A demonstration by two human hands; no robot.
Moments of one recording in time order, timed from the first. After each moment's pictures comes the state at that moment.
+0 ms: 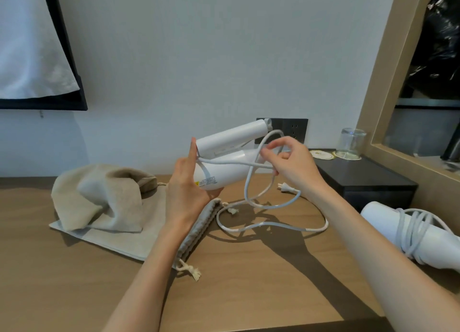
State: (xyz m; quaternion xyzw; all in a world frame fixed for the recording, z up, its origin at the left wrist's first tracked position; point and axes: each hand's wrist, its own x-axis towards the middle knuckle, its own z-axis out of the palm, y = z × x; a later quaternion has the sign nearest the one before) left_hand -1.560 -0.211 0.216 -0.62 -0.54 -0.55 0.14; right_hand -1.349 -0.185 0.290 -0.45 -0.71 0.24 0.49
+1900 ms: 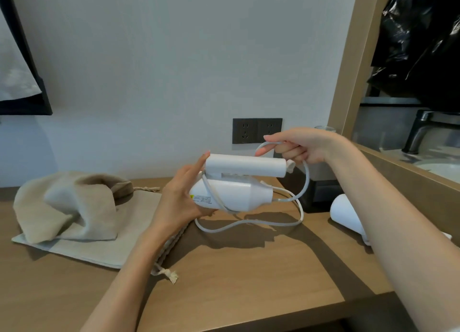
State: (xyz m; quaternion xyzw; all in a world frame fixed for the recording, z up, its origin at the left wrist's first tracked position) left_hand -1.544 -0.216 0.217 -0.76 -0.41 -0.51 0.03; right_hand -1.278 -0.161 0.355 -0.49 -0.66 0.52 0.22
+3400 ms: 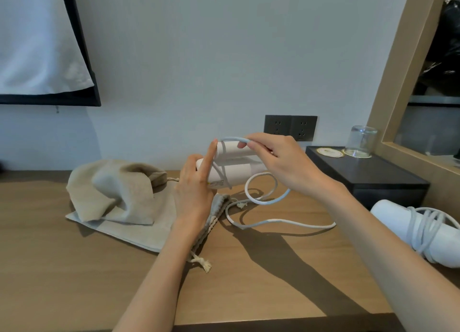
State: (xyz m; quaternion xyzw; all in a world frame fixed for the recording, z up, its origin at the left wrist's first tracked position) left_hand -1.559 -0.221 0.215 -0.61 -0.62 -0.45 0.21; right_hand -1.377 -0.223 0.314 -0.33 -0.86 0.10 0.37
